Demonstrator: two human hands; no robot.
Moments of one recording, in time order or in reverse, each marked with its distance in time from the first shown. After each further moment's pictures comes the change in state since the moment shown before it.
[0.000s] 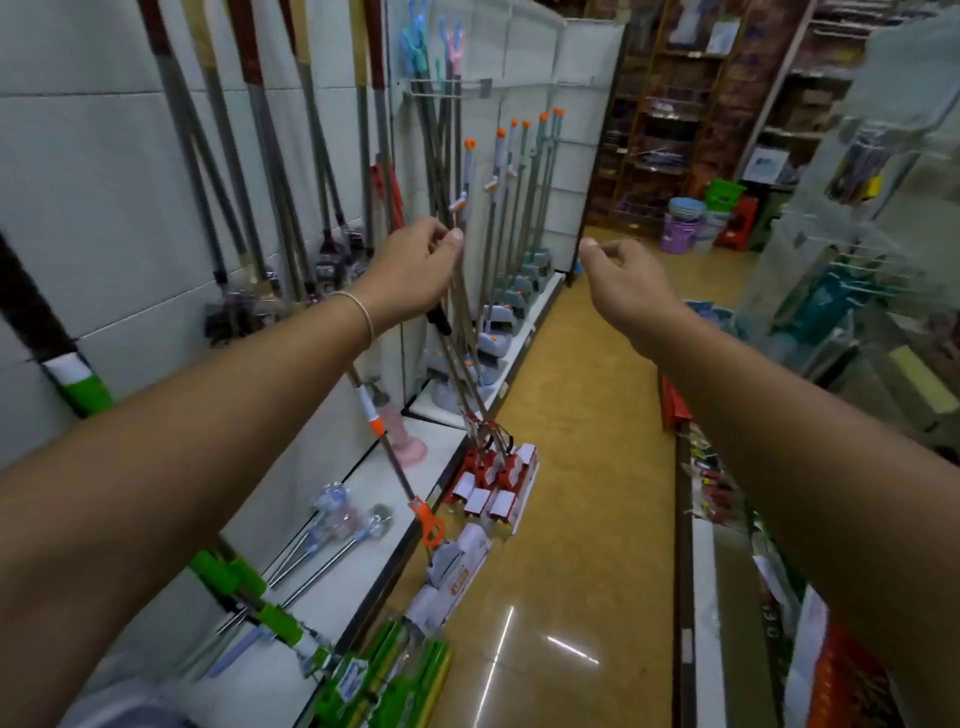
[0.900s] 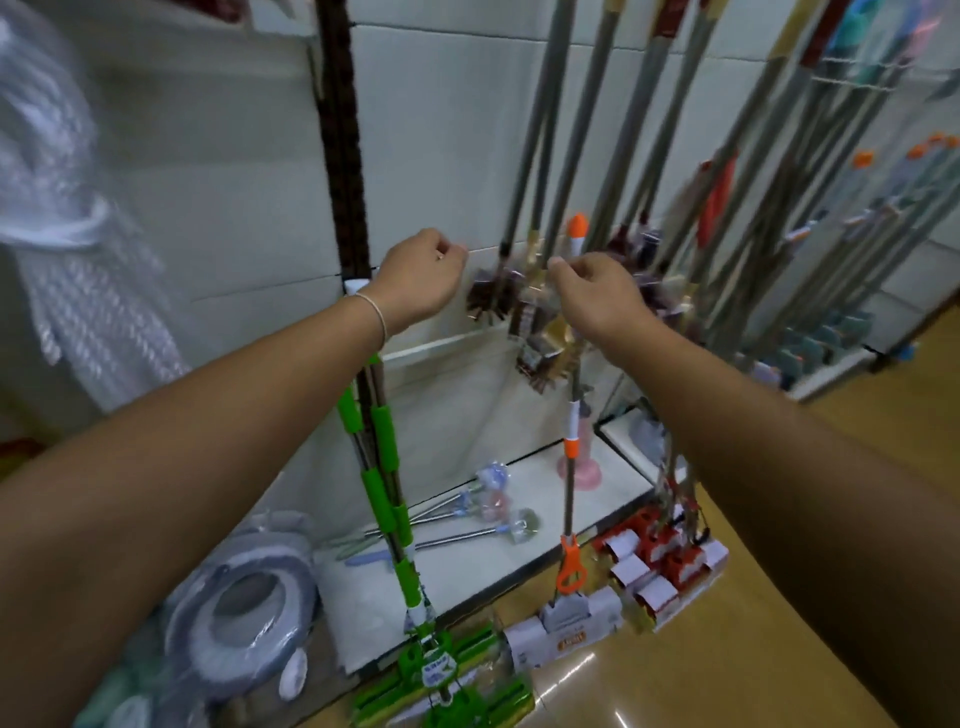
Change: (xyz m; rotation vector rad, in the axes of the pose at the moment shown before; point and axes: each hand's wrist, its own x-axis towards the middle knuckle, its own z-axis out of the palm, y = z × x) left_hand -0.023 -0.241 -0.152 0.181 0.417 -0.607; right_hand 0.059 -0.133 0.336 0.058 -0.578 -0.337
